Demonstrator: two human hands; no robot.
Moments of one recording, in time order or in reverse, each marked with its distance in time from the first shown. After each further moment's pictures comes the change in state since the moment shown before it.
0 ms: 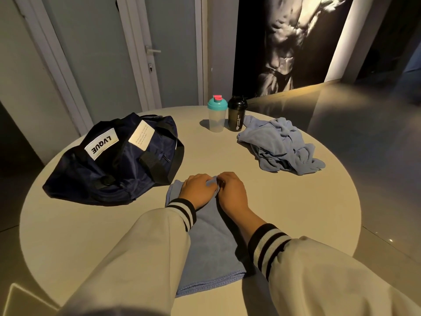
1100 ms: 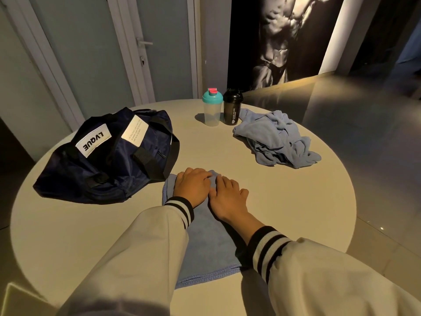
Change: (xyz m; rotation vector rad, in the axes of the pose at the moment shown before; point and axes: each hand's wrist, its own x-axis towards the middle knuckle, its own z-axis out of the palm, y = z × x) left_hand 0.001 -0.010 0.008 0.204 0.088 0.112; right_hand -0.022 0.006 0.010 -0.415 -0.184 0.096
